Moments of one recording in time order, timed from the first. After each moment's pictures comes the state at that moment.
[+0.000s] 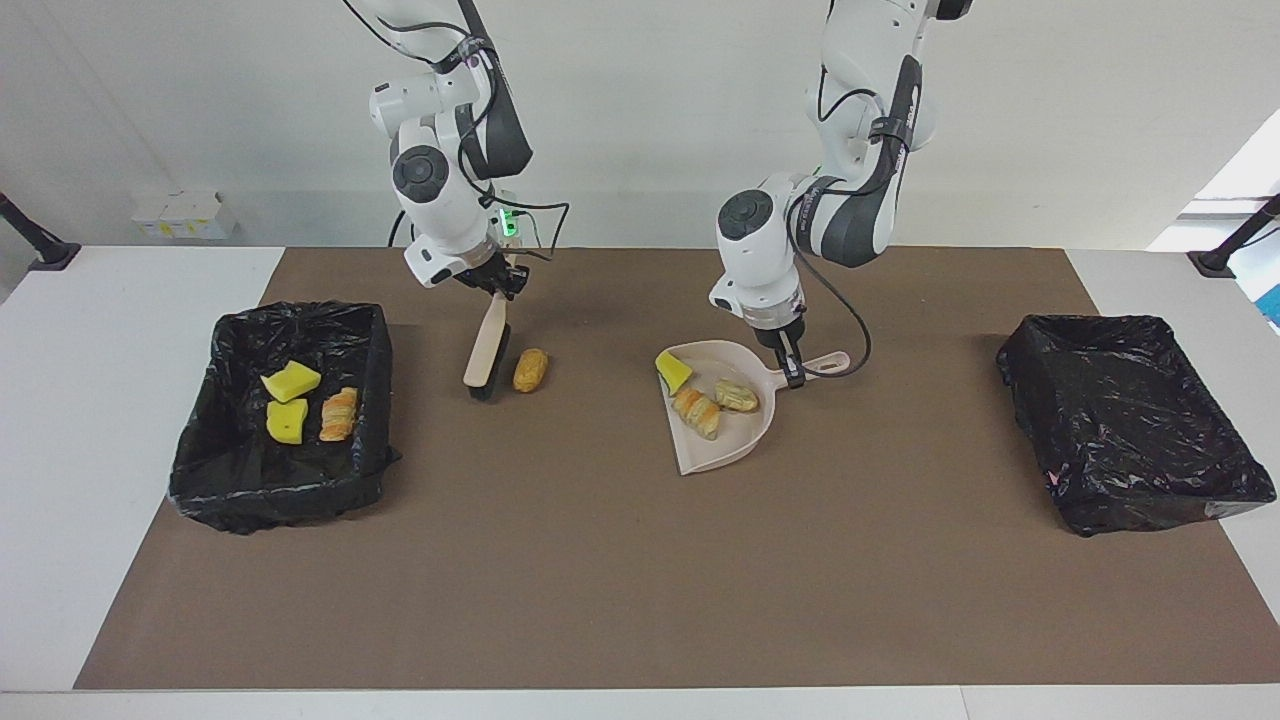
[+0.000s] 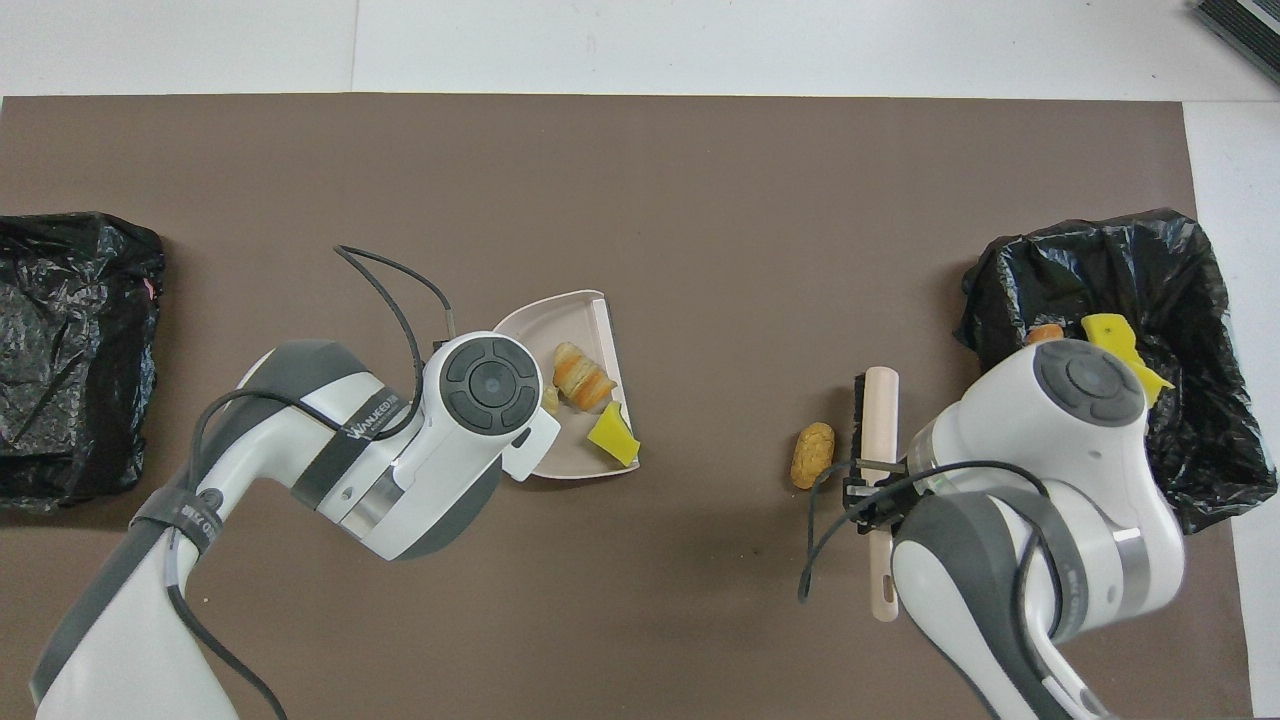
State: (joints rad) left arm -0.62 0.16 0.04 -2.06 0.39 2.07 0.73; right arm 0.32 -0.23 -0.06 -2.51 0.16 2.04 0.38
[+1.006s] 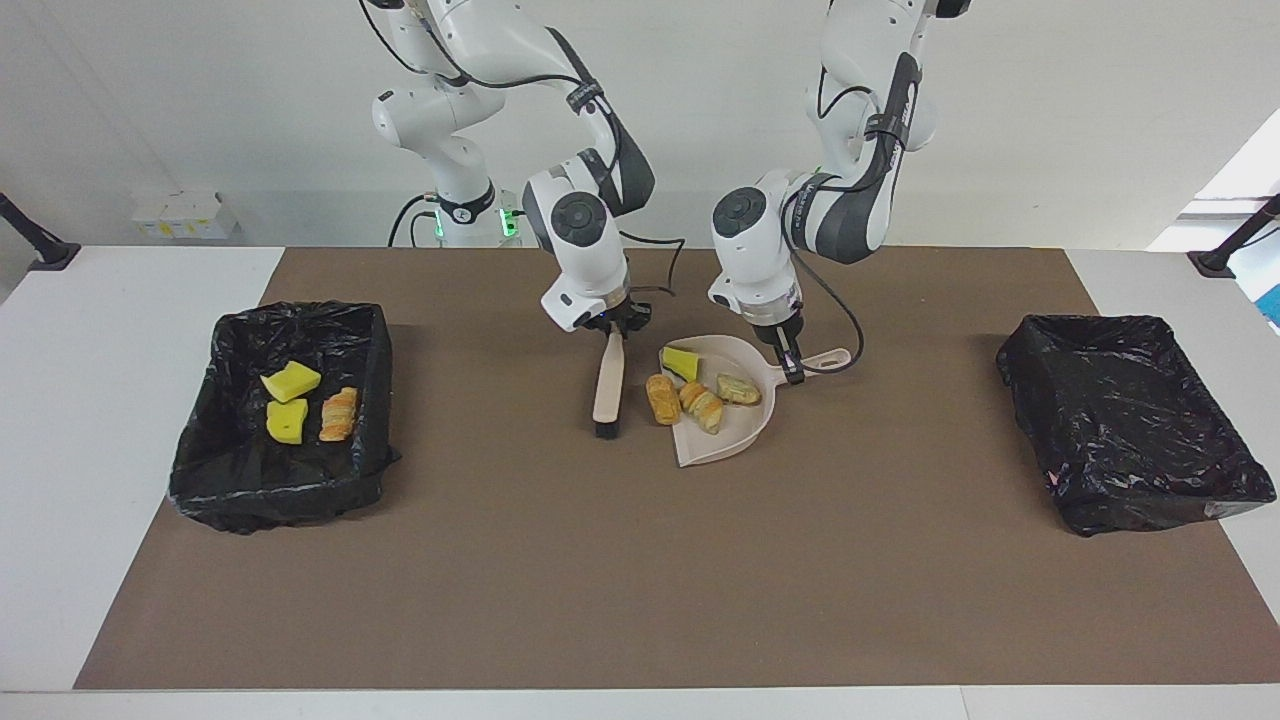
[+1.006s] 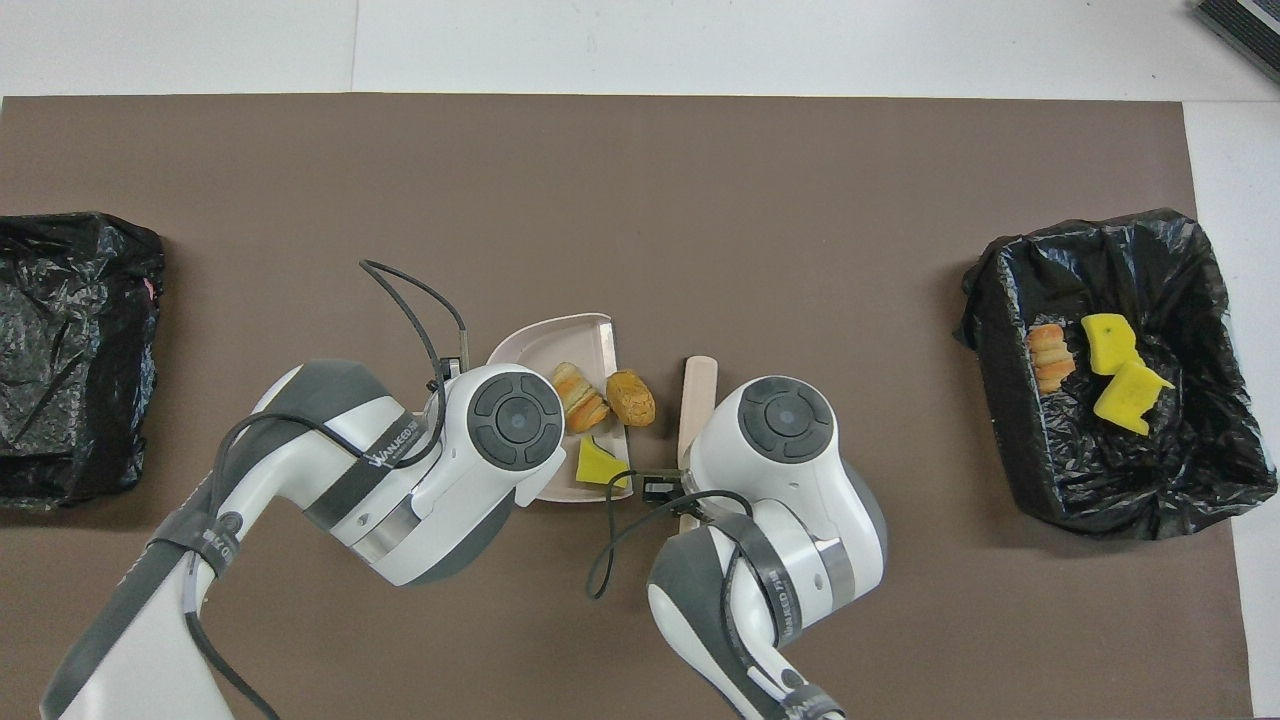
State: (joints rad) left arm -0.63 0.15 0.04 -2.08 0.41 2.06 0.73; right arm 0.66 0.21 -0.04 -2.08 0.33 2.15 0.52
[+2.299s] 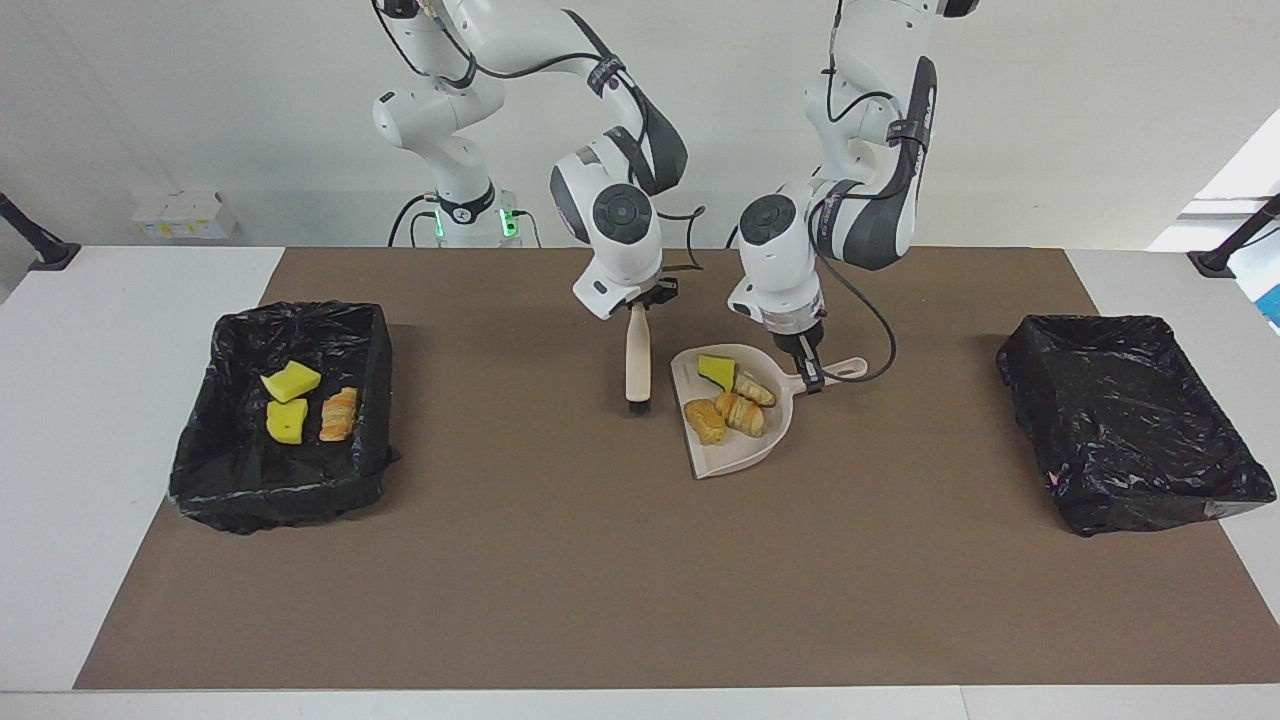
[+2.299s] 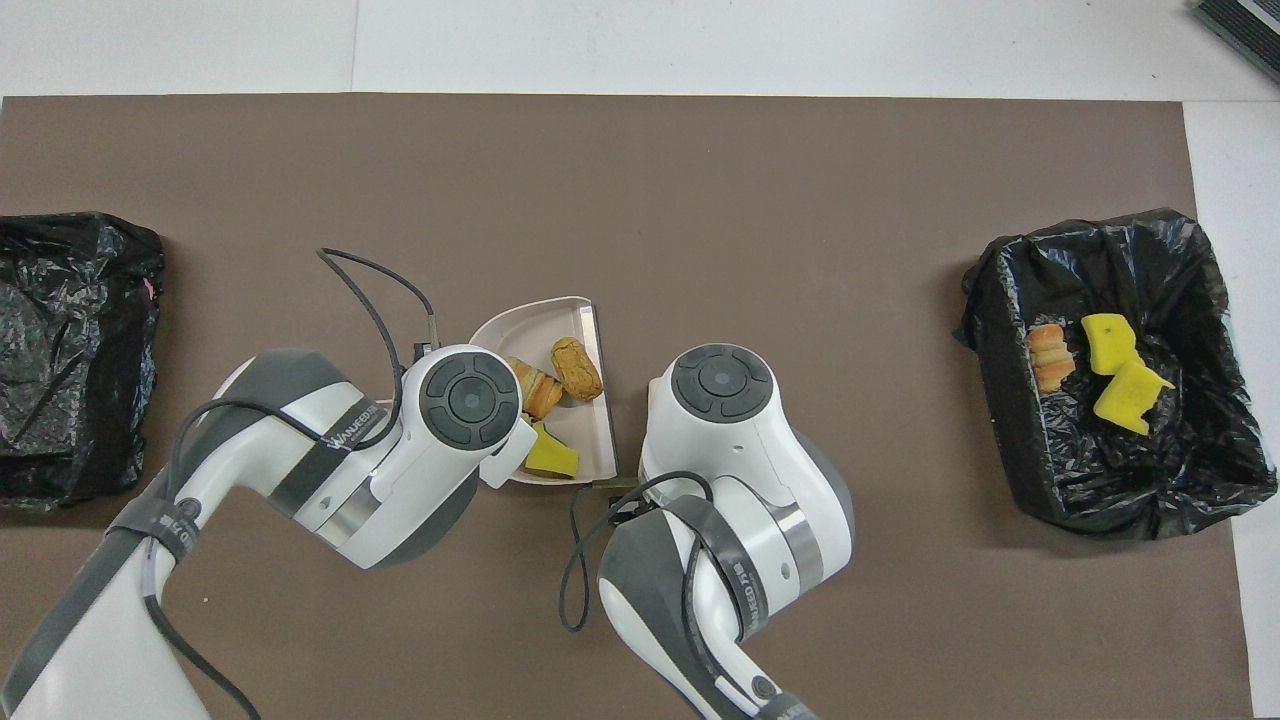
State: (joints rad) left arm -0.56 0.15 0.05 -2.09 0.41 2.11 0.76; right arm 0.67 0.18 -0.05 -1.95 0.29 1.82 0.52
